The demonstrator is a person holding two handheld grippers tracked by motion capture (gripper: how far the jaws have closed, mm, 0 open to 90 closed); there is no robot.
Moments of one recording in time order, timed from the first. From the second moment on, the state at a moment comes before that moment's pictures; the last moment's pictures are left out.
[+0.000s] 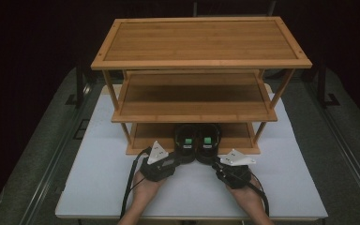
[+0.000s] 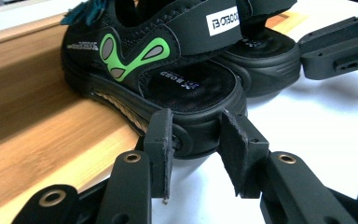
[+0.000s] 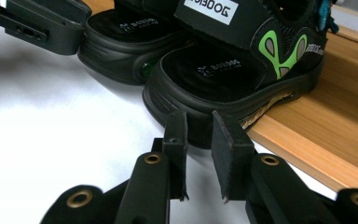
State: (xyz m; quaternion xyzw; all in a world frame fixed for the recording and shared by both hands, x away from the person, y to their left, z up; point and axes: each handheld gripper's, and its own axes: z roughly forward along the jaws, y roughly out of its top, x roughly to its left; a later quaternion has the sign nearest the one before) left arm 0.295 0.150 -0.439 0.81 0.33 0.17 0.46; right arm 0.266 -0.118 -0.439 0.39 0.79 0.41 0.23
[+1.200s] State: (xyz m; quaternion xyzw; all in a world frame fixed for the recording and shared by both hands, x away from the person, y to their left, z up) left arm 0.315 0.140 -0.444 0.80 0.34 0.19 0.46; right arm 0.289 -0.116 -0.443 0.42 0.77 0.40 0.25
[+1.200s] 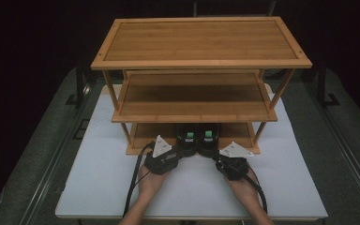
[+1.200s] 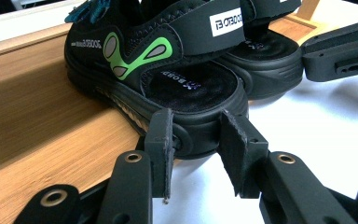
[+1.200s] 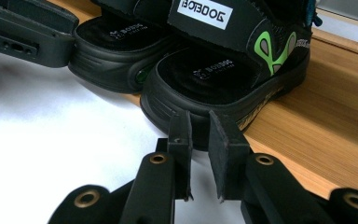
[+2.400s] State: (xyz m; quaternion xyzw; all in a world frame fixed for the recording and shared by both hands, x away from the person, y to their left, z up) left arm 0.330 0.136 -0.449 0.78 0.37 0.19 0.47; right arm 0.306 -0.112 -0.446 0.44 0.76 0.40 0.26
